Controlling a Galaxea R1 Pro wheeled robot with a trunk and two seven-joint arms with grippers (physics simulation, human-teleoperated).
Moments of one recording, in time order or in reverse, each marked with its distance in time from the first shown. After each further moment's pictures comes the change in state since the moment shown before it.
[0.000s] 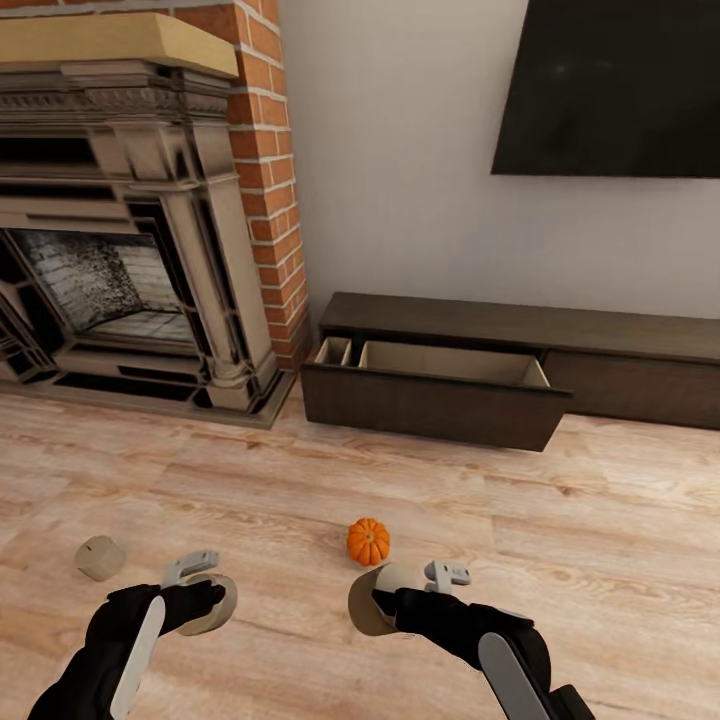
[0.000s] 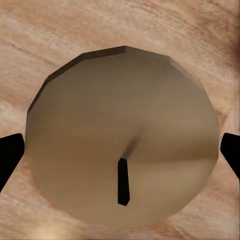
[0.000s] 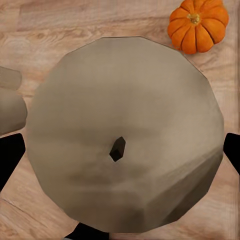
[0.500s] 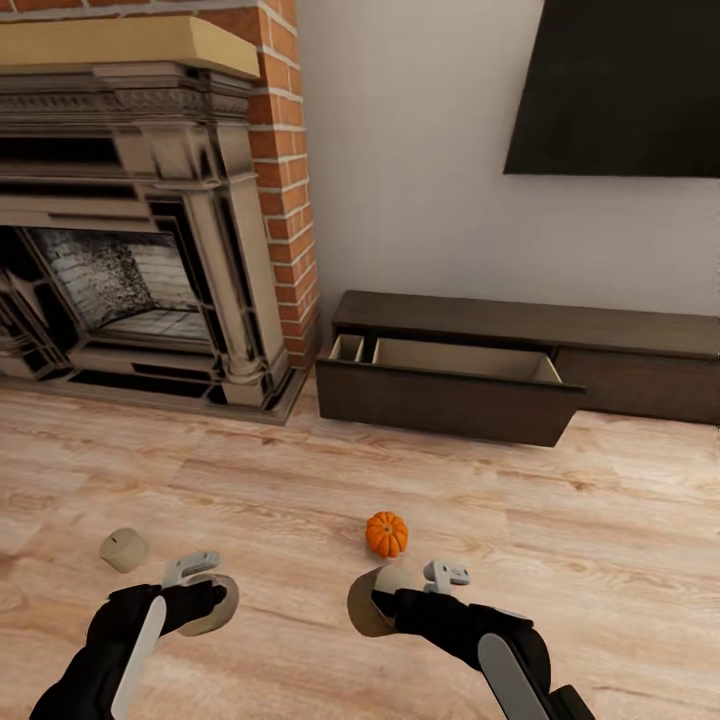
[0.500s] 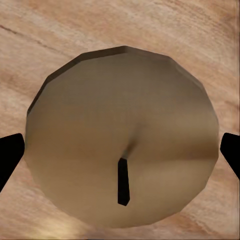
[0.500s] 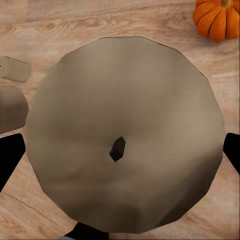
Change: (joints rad) left arm 0.000 -0.001 -0.004 0.000 0.000 0.002 0.000; right arm 0.000 -0.003 0.007 -0.002 0.003 0.002 0.003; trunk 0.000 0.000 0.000
